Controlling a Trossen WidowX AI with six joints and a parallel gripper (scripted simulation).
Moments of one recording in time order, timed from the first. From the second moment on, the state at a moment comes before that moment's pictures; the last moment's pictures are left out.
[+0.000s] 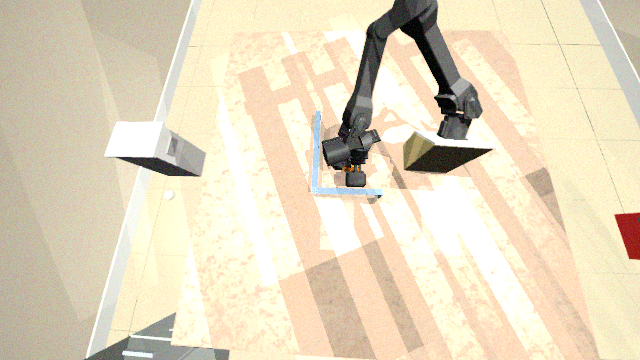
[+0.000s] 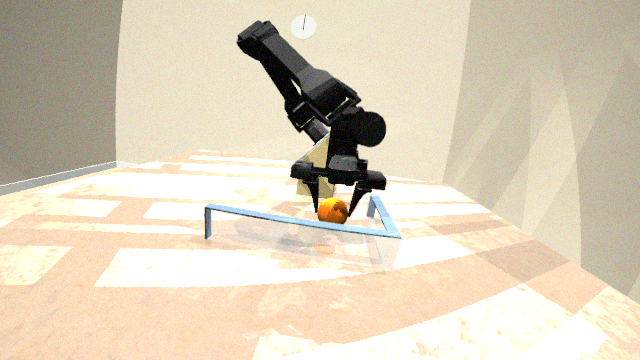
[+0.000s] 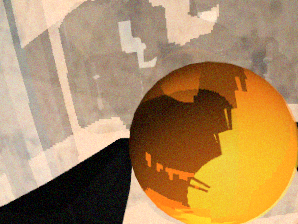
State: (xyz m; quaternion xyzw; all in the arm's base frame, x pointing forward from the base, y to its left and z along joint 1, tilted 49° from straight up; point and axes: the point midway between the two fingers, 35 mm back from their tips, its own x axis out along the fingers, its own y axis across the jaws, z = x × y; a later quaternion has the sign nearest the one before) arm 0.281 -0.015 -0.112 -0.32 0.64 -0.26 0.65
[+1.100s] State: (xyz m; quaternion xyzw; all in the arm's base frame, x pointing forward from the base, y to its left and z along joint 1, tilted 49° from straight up) arm 0.279 0.049 -0.054 -0.32 0.64 -0.26 0.65
